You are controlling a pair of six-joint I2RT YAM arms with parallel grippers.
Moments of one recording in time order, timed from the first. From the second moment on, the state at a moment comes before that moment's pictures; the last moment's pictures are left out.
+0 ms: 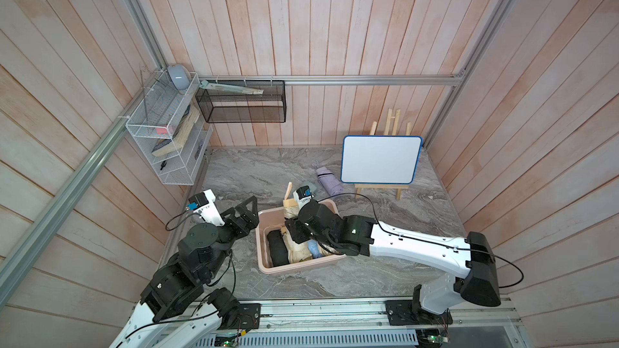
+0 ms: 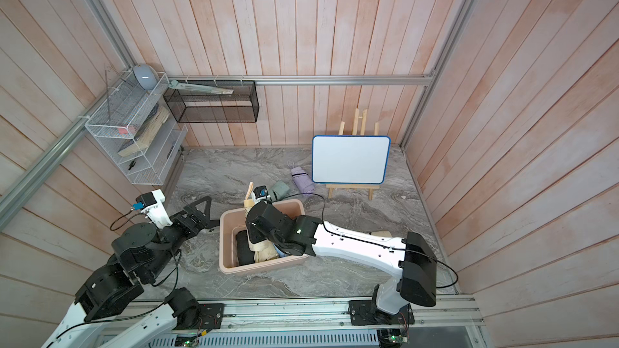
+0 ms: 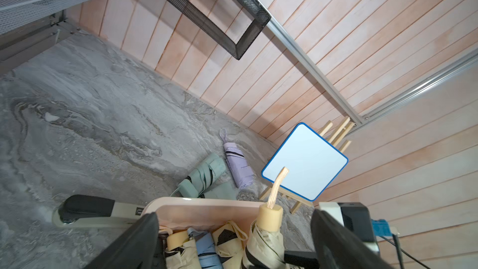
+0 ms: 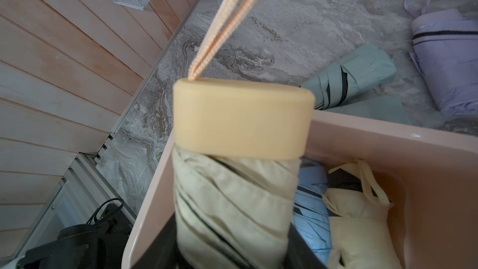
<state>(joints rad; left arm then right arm) -0.69 0.51 0.91 -0.67 -0.44 -0.81 1.23 1.57 1.33 -0.44 0.29 0.73</state>
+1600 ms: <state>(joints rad) -0.69 0.43 0.96 -0.87 -0.38 -0.96 1.28 1.95 1.49 -0.42 0.23 0.89</state>
